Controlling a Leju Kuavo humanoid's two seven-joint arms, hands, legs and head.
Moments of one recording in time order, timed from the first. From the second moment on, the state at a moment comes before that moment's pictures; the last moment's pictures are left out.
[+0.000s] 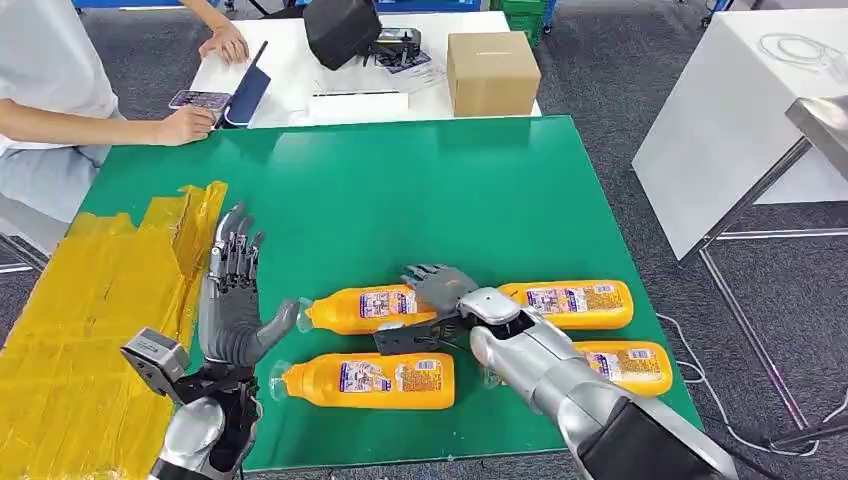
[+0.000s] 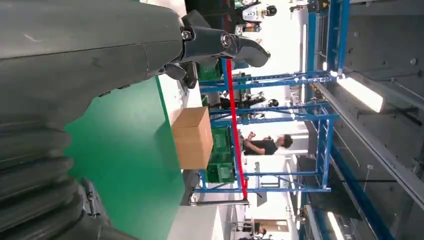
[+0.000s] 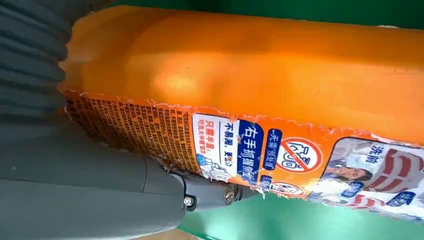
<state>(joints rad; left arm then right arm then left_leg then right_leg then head) -0.08 -0.09 -0.29 -1.59 0.04 0.12 -0.61 -0.75 0.11 0.89 -0.50 0.88 0.06 -0.06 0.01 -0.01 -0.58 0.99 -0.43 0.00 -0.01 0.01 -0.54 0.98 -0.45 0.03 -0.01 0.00</state>
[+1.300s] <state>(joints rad) -0.05 -0.09 -0.30 -1.60 0.04 0.12 -0.60 -0.51 0.10 0.56 -0.74 0.72 -0.68 -0.29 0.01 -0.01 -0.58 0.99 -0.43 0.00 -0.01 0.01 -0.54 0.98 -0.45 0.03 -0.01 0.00</state>
